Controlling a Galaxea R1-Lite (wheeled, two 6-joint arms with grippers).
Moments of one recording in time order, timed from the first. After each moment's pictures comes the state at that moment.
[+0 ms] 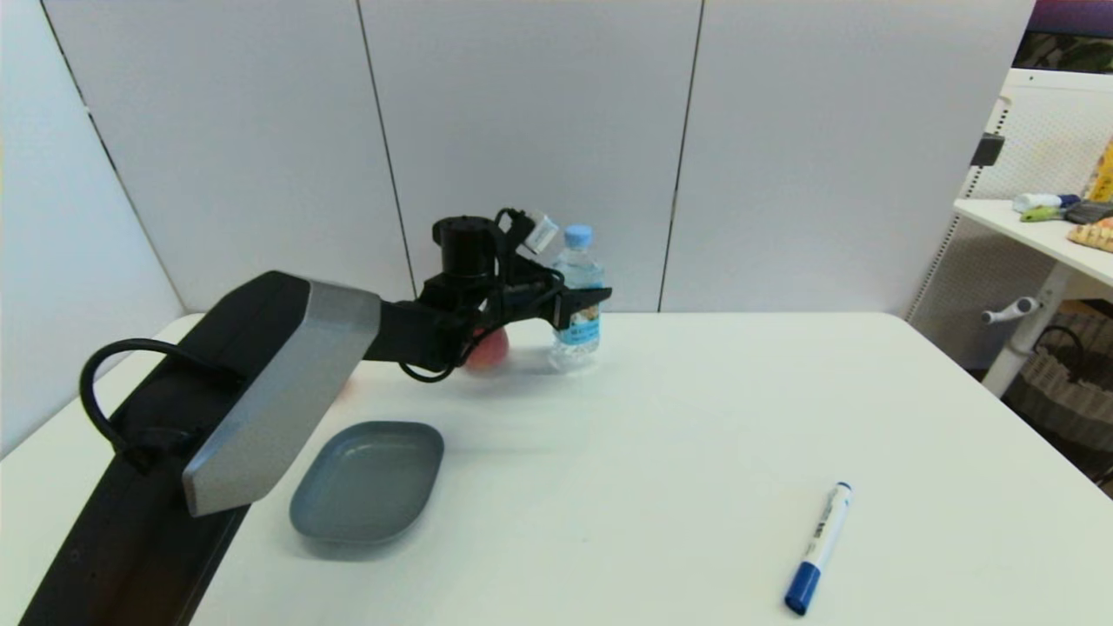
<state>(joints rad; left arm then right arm) -0.45 2.46 -1.85 -0.55 -0.63 0.06 0.00 0.00 -0.02 0.03 0.01 0.00</state>
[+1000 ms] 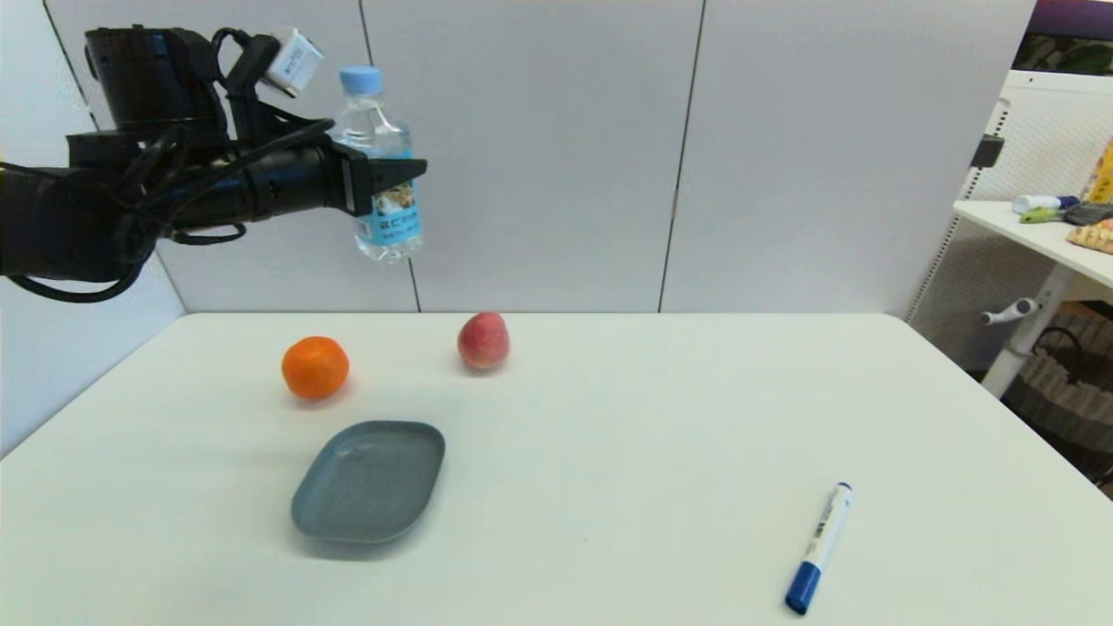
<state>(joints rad) -0.18 1.77 -1.39 -0.34 -0.50 0.15 0.00 0.00 -0.02 0.04 0.01 0.00</state>
